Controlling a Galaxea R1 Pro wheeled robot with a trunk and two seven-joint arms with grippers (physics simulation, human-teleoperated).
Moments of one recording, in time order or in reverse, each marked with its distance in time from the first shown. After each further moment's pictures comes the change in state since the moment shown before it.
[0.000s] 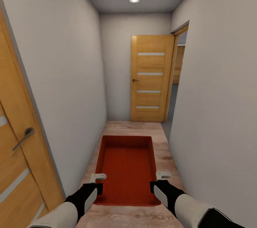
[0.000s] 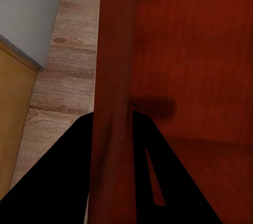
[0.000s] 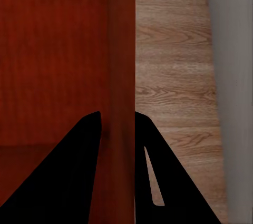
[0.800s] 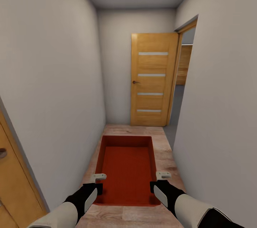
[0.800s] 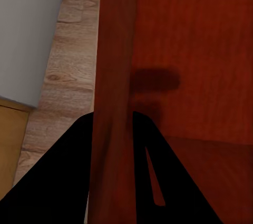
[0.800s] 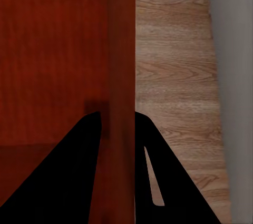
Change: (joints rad) left arm 0.000 0.000 0.000 0.000 0.000 0.000 0.000; right arm 0.000 0.000 0.000 0.000 0.000 0.000 0.000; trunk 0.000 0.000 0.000
